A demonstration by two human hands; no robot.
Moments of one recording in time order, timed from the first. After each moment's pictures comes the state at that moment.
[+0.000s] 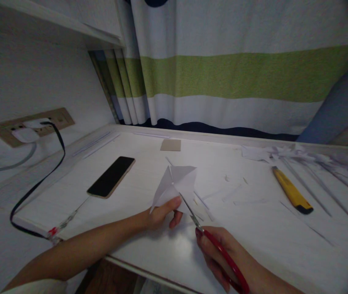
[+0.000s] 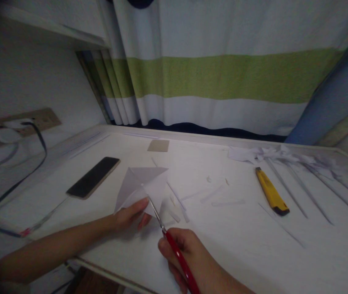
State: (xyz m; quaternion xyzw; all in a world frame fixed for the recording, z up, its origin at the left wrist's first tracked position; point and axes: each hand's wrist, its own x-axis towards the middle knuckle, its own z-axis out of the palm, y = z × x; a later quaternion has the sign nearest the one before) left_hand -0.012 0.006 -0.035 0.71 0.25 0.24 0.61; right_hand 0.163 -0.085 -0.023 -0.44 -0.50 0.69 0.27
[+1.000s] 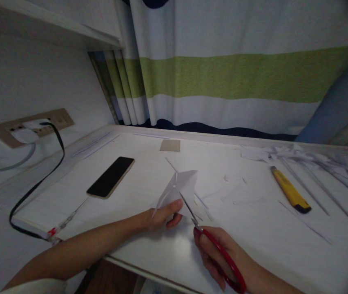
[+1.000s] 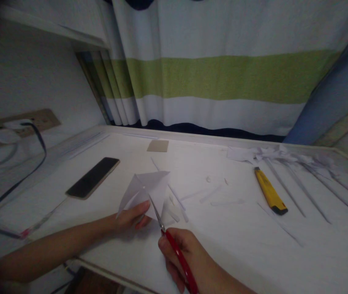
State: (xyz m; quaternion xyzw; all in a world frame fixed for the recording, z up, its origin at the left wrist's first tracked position) left_hand -0.005 -0.003 -0.031 0.71 0.28 0.26 0.59; right_hand 0.161 -0.085 -0.023 -0.44 -0.51 0.68 0.27
